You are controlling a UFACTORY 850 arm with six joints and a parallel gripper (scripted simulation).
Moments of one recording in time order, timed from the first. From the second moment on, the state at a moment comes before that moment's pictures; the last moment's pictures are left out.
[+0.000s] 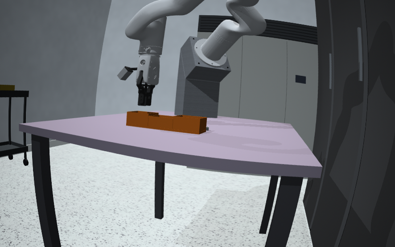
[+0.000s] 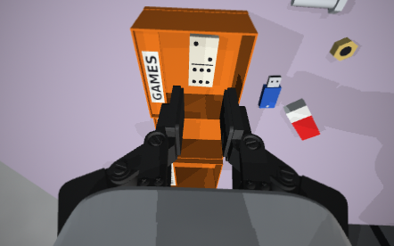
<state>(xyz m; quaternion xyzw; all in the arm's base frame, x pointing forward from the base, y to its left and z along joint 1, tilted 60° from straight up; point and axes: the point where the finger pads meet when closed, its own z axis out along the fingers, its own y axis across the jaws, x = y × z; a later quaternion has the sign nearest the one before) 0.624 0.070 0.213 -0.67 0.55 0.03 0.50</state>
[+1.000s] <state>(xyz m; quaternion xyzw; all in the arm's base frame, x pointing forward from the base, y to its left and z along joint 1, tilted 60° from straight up) 0.576 0.039 0.133 -0.40 0.76 0.21 0.46</state>
